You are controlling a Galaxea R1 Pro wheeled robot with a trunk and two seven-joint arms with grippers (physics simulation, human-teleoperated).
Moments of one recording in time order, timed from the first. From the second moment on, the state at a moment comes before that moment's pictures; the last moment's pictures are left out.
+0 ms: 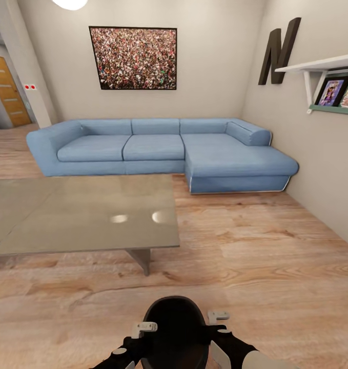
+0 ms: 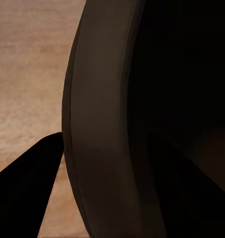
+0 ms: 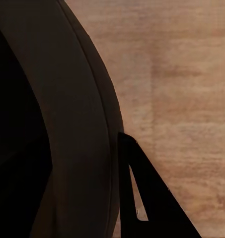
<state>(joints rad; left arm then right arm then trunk) -0.49 -0.09 -0.69 -0.28 0.68 -0.03 0.10 -0.62 0.15 0.59 -0.10 -0.58 0.04 -0.15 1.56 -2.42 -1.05</state>
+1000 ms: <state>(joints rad) -0.49 -0.10 -0.69 -0.28 0.68 -0.03 0.10 -0.62 0.15 0.59 -0.10 -0.58 0.04 -0.15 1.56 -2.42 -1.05</state>
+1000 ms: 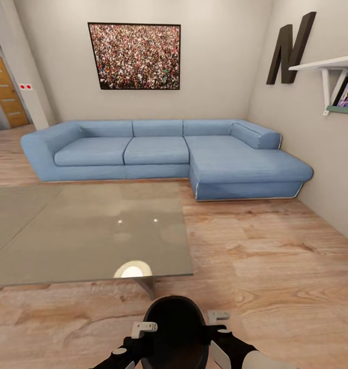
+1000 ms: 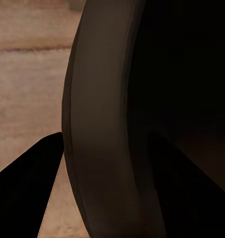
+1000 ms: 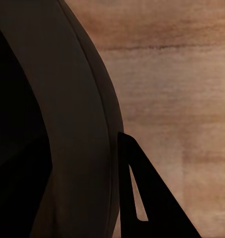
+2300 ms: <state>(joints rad) -0.49 -0.10 -0.69 -0.28 0.68 -0.03 0.10 -0.62 0.15 0.59 -0.10 -0.58 0.04 -0.15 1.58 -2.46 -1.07</state>
